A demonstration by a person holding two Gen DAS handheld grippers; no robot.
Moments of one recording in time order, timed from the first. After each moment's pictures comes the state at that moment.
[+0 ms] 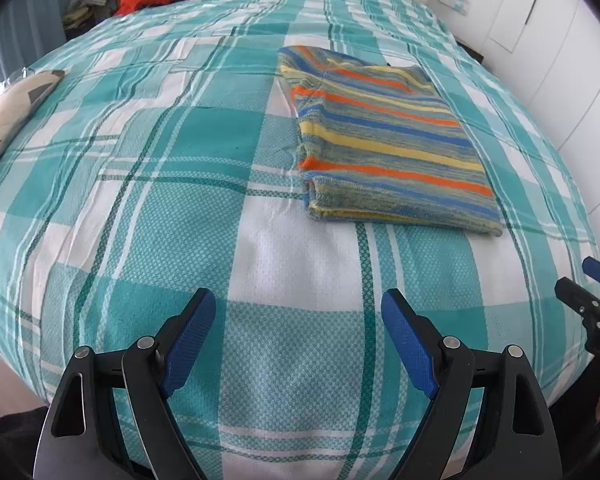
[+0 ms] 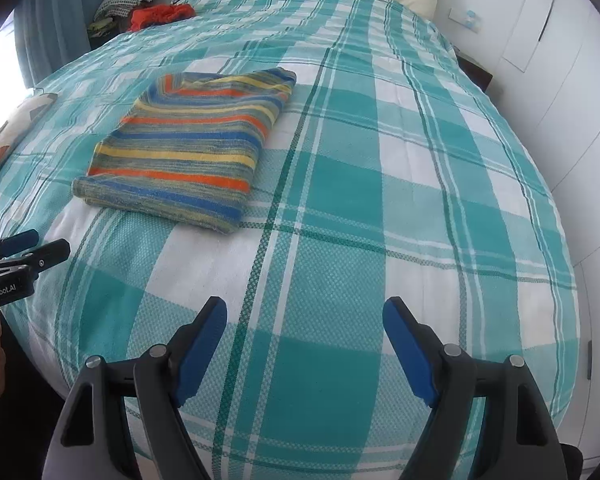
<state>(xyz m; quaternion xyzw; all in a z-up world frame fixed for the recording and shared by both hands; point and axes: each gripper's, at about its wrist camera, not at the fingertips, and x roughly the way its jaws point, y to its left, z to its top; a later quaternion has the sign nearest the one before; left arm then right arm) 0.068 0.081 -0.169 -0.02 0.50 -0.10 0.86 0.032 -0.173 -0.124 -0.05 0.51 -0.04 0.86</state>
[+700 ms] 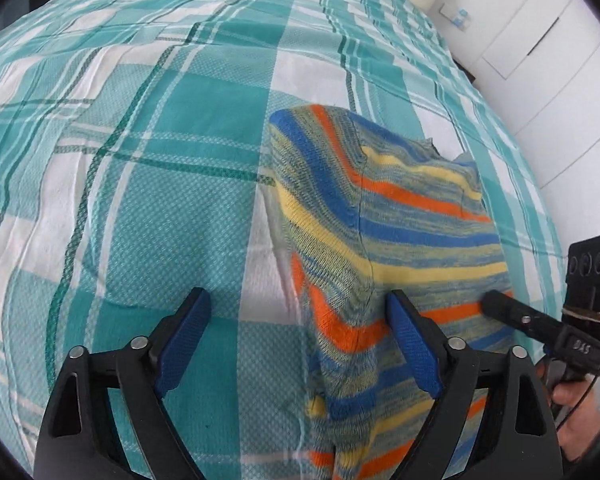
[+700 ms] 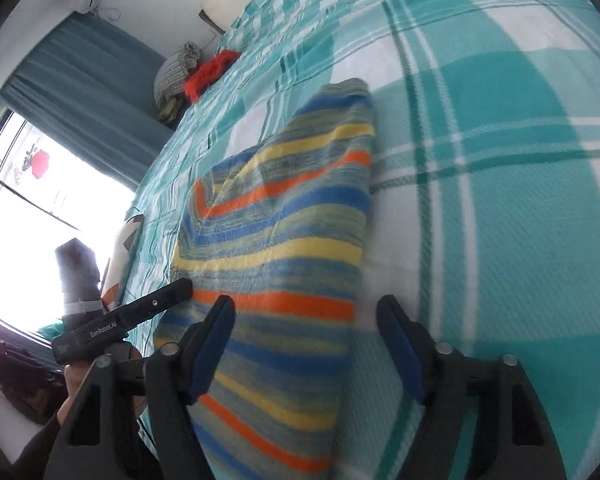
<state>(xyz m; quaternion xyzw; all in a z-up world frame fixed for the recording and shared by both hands) 0.260 0.071 -0.190 -0.09 0.52 -0.18 0.83 0.233 -0.205 -0.203 0.26 0.49 0.19 0.81</state>
